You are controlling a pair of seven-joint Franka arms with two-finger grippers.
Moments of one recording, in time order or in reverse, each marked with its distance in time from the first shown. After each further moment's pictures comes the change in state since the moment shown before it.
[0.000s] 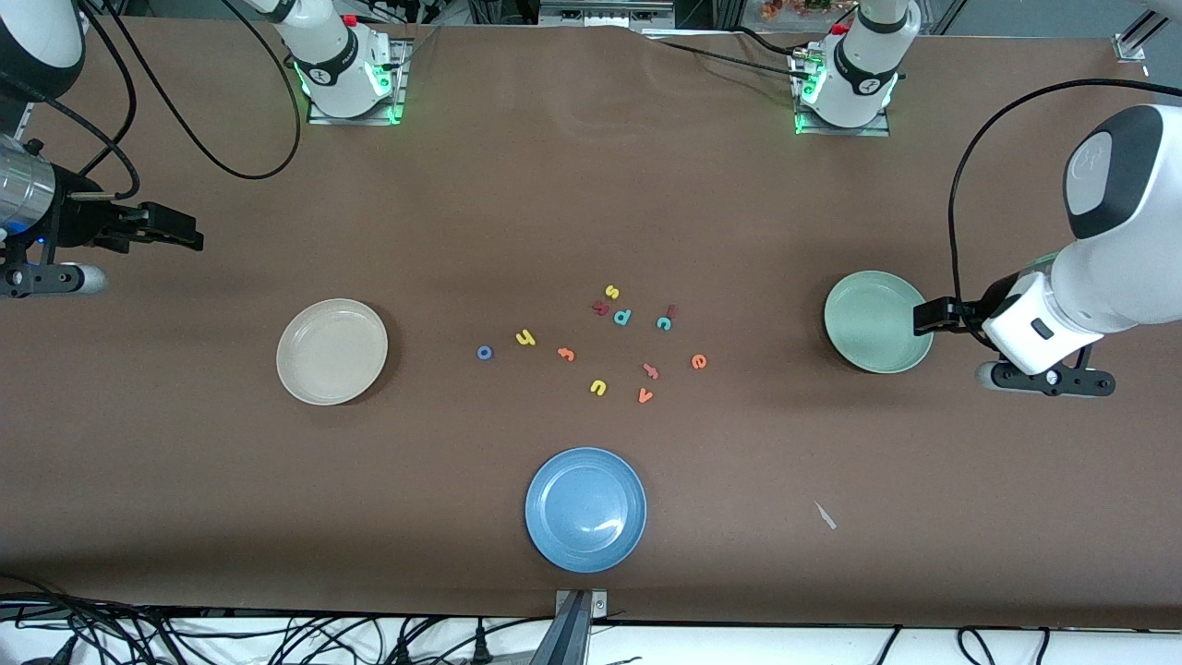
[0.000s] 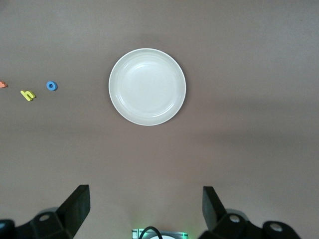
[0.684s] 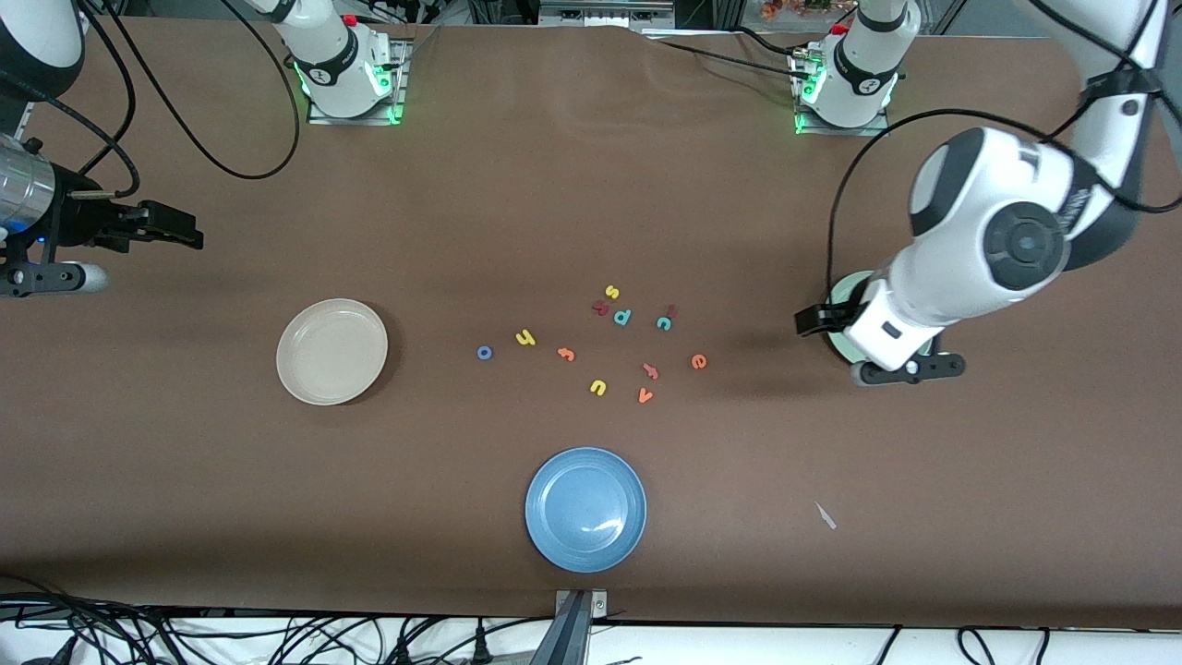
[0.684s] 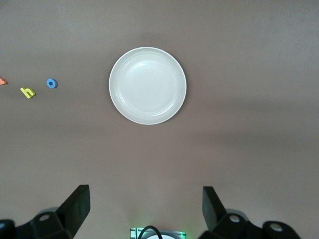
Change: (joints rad) left arm -0.139 0.006 -0.055 -0.210 -0.041 0.269 -0.445; right arm 0.000 -0.001 0.000 -0.006 0.000 -0.001 -0.015
